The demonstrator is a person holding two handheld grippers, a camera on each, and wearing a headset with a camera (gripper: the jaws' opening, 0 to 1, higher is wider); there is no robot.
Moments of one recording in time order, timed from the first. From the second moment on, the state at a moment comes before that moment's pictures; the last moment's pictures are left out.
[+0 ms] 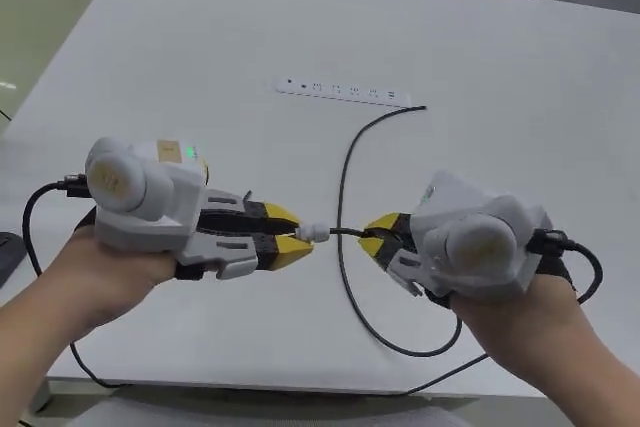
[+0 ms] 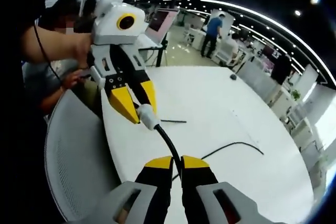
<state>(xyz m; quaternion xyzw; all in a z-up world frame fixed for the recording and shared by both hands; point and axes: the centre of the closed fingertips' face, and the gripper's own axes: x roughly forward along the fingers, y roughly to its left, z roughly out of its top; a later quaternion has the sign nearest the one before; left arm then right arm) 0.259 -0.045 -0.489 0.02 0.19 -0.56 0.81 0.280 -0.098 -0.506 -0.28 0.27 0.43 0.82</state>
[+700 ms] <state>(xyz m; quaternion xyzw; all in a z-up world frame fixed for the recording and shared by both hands) 0.259 -0.050 -0.492 0.02 0.20 -0.55 0.81 0.292 -0.148 -0.544 -0.17 0.35 0.35 0.85</state>
